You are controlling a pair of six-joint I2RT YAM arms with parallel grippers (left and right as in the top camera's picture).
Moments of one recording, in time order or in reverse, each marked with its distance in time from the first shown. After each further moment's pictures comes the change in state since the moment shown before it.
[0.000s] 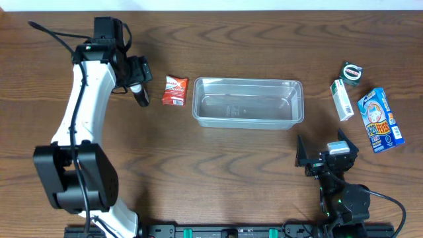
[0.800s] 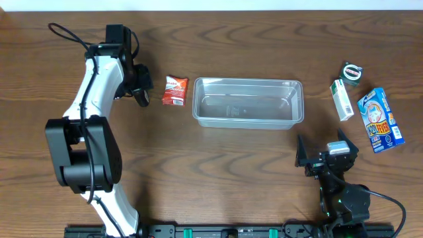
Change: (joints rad) left arm 0.000 0.152 0.000 0.023 0.000 -0.003; right arm 0.000 0.000 0.000 0.000 0.000 0.000
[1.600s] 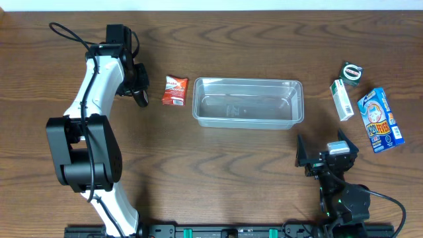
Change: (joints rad) left arm 0.000 0.007 0.000 0.027 0.000 0.000; right arm 0.000 0.000 0.000 0.000 0.000 0.000
